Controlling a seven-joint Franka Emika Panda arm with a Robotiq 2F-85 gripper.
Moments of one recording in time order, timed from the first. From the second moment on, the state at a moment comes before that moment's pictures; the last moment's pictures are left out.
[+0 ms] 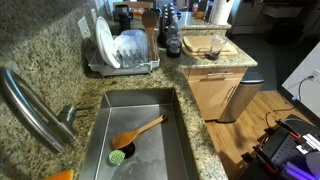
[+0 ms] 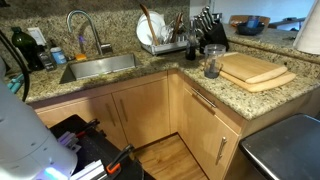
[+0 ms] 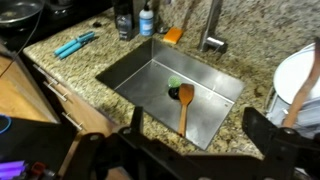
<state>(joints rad) -0.19 0.17 -0.15 -1.62 0.98 1.31 1.10</state>
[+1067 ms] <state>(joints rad) -0.21 0.55 -0.16 -1.44 1.44 1.91 1.26</state>
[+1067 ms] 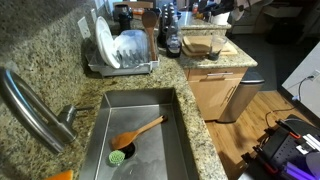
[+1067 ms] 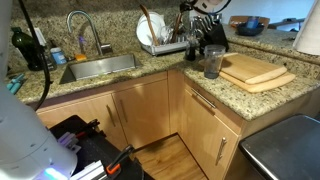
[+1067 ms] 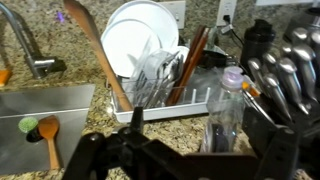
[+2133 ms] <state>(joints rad) -0.14 0.73 -0.09 -1.39 1.46 2.17 1.26</state>
